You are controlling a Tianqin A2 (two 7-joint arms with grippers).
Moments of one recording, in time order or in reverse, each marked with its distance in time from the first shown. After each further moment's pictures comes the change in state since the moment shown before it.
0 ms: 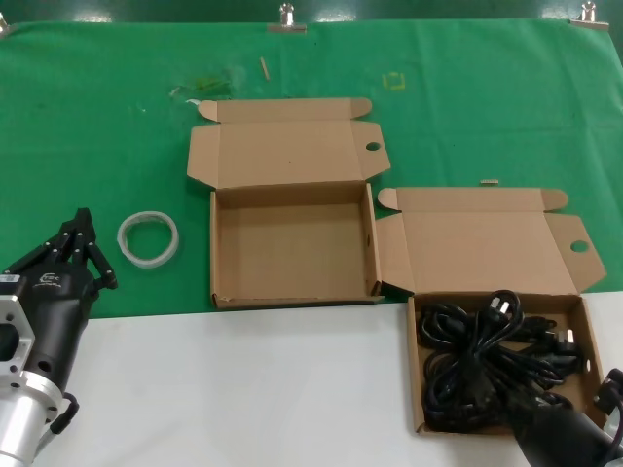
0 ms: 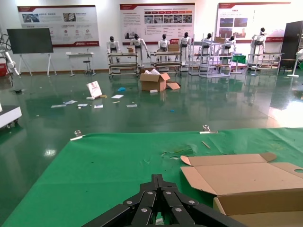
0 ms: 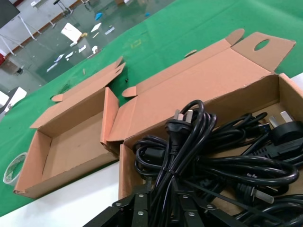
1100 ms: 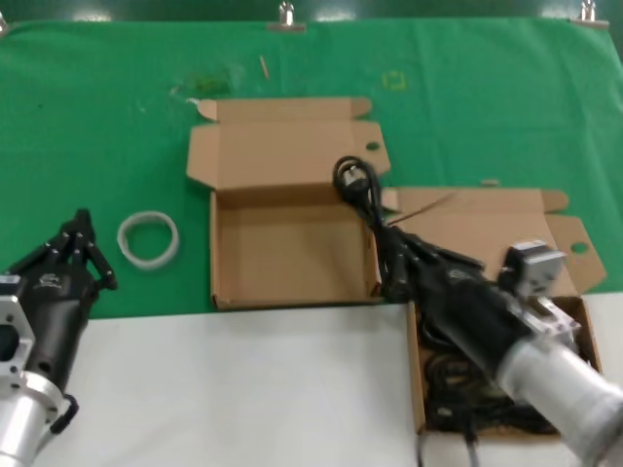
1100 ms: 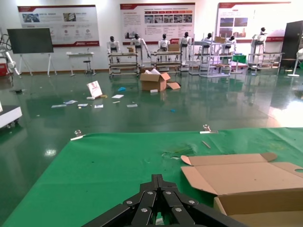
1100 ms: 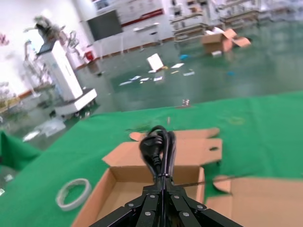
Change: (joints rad) left arm 0.000 0.000 0.000 0.000 0.000 0.000 0.000; right arm 0.338 -0.037 -0.161 0.046 0.049 -0.002 -0.390
